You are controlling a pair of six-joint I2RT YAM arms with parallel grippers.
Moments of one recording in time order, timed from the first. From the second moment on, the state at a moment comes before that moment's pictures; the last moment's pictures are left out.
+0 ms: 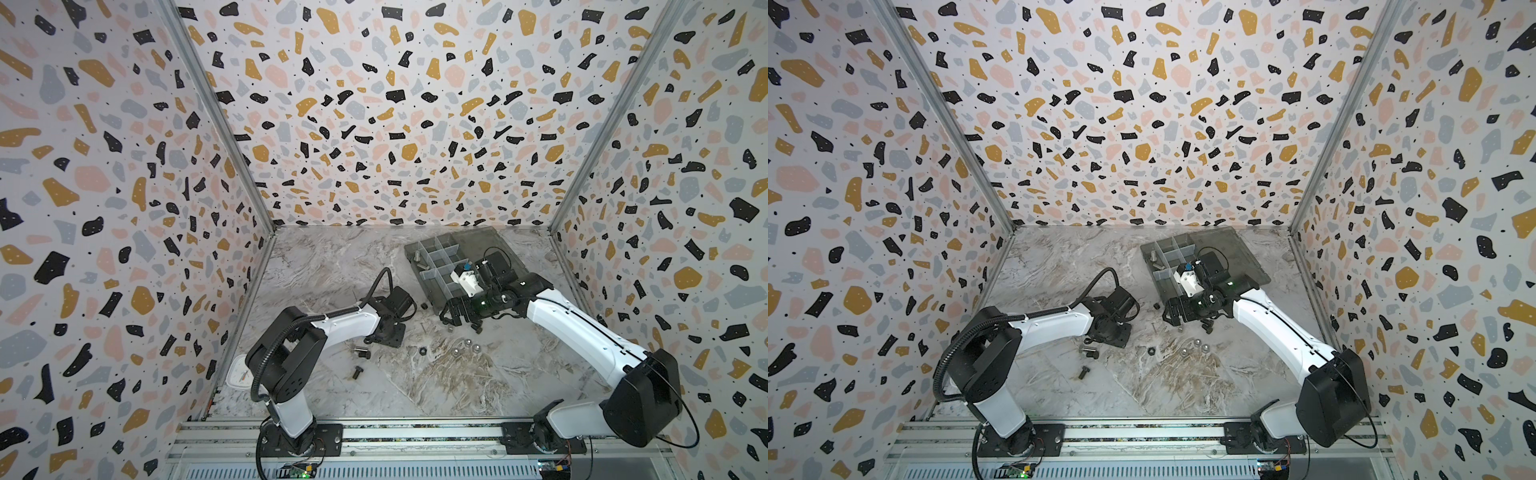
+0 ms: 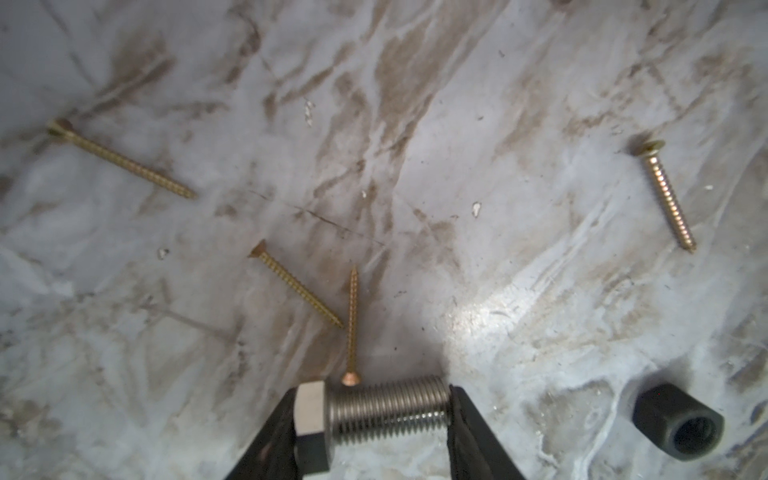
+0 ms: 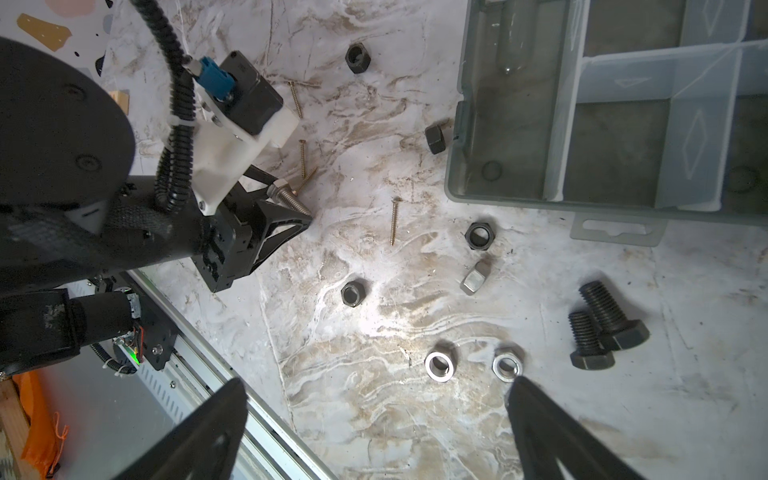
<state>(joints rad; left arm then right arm) -0.73 1.73 1.01 -0.60 -0.06 -0.42 0.53 1.39 1.17 -0.84 -0.37 0.19</state>
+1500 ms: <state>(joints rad) -0.56 2.46 2.26 -0.82 0.04 -0.29 0.38 1.50 1.37 -0.91 -0.34 0.15</state>
